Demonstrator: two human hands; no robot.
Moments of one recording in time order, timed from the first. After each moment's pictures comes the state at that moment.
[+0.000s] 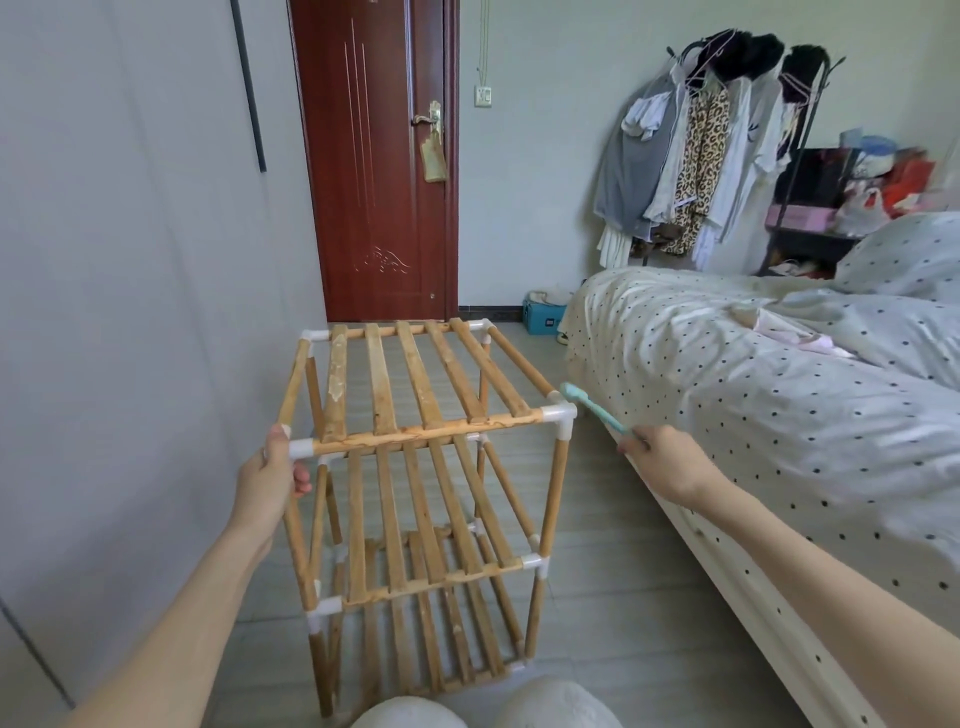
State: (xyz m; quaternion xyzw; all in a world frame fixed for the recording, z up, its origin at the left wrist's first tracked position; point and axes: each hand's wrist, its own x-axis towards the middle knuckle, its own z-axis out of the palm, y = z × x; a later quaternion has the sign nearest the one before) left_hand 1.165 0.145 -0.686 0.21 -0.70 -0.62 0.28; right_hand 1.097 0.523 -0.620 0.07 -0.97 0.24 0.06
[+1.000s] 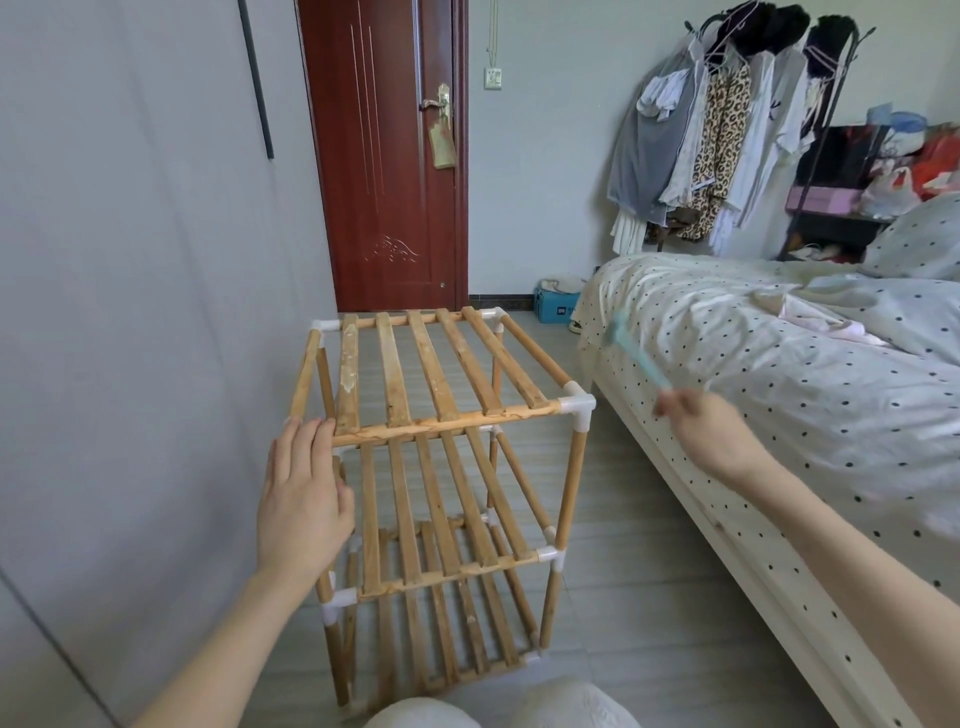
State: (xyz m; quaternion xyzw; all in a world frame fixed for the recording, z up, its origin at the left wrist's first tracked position) left_hand 1.189 0.172 -0.699 0.10 -0.93 -0.06 0.34; right_hand 1.094 0.523 -0.607 0.07 -0.92 0.37 0.13
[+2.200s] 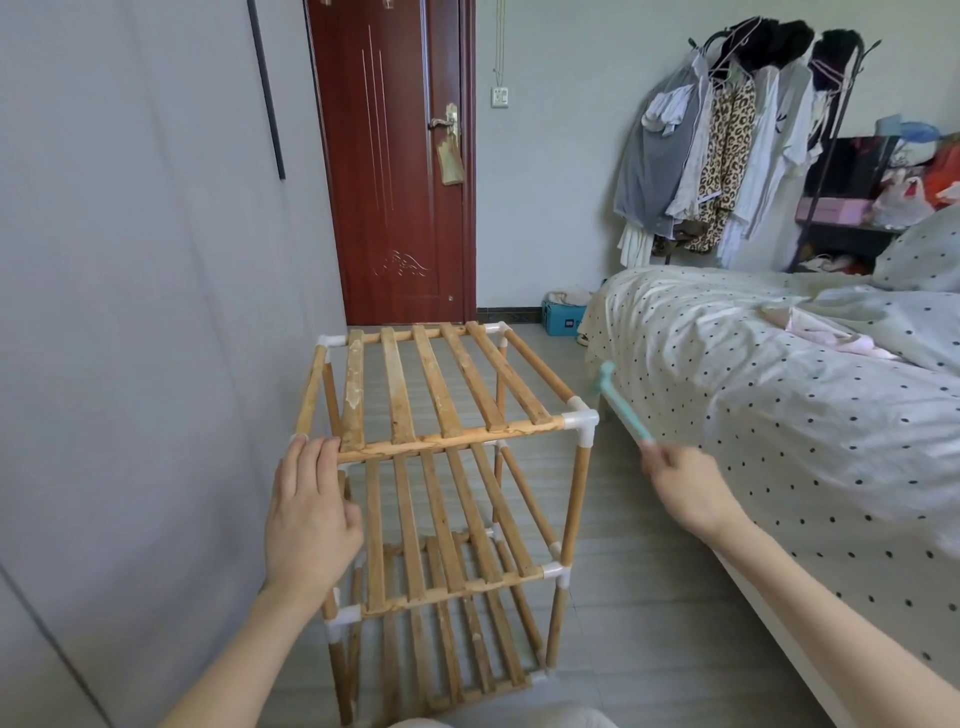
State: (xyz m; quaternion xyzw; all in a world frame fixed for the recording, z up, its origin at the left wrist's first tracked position) left_hand 1.190 0.182 -0.695 0.14 -0.93 -0.08 0.32; right_hand 1.088 0.514 -0.655 0.03 -0.92 0.38 0.11
